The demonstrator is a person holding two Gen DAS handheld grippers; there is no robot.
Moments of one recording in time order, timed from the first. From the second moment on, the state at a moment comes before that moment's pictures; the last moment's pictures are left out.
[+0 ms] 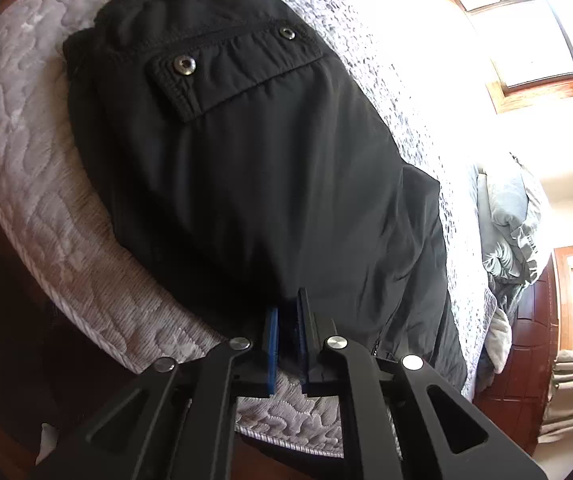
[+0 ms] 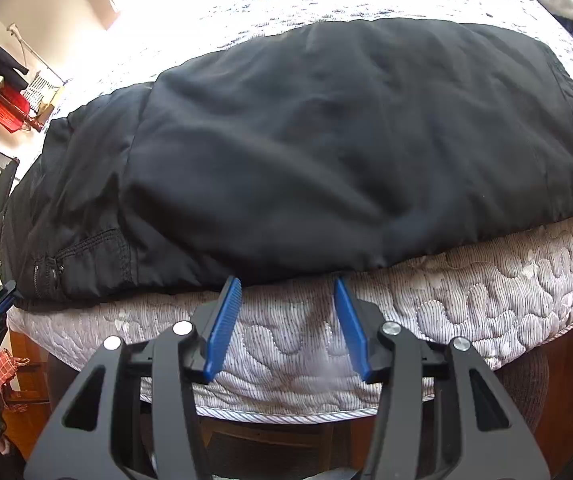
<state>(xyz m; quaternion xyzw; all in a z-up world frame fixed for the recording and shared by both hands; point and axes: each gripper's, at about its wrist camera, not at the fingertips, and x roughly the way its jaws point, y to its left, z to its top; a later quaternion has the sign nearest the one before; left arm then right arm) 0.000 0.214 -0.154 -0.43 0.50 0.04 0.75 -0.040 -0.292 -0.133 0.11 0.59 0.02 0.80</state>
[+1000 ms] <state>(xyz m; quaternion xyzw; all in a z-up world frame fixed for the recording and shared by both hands) -0.006 0.288 -0.133 -0.42 0.47 0.13 0.77 -0.029 -0.279 -0.144 0.09 0.59 0.02 0.80</state>
